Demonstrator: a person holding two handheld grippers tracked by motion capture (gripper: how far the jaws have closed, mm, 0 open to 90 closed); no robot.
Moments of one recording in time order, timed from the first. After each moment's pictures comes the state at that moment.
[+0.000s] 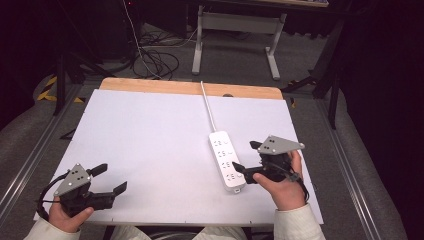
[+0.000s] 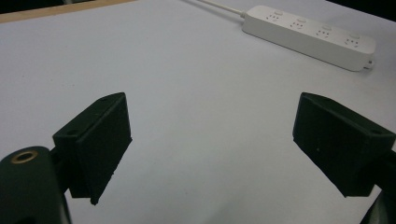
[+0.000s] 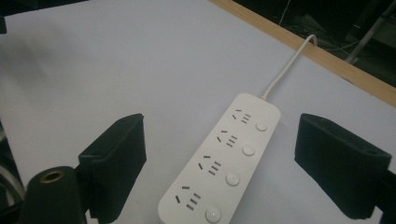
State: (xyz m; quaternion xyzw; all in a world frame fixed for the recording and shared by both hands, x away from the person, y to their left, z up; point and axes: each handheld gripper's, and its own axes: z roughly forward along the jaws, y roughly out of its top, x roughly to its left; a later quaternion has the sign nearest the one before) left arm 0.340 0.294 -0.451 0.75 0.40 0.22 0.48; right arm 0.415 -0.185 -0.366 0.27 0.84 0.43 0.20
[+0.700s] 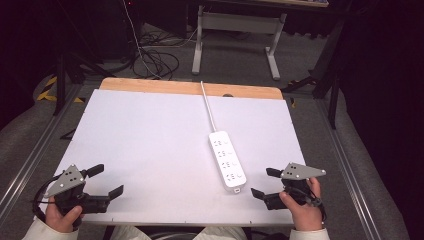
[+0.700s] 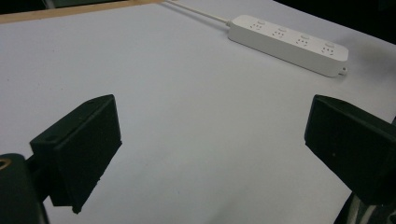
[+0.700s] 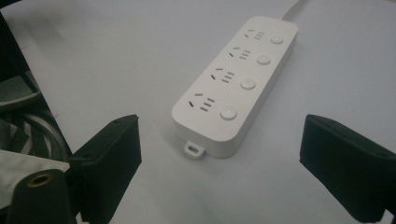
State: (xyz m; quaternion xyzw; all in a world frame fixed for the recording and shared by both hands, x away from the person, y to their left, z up) left arm 0.337 0.304 -0.451 0.75 0.38 0.19 0.51; right arm 0.385 -0.247 -0.425 0.31 0.83 0.45 0.13
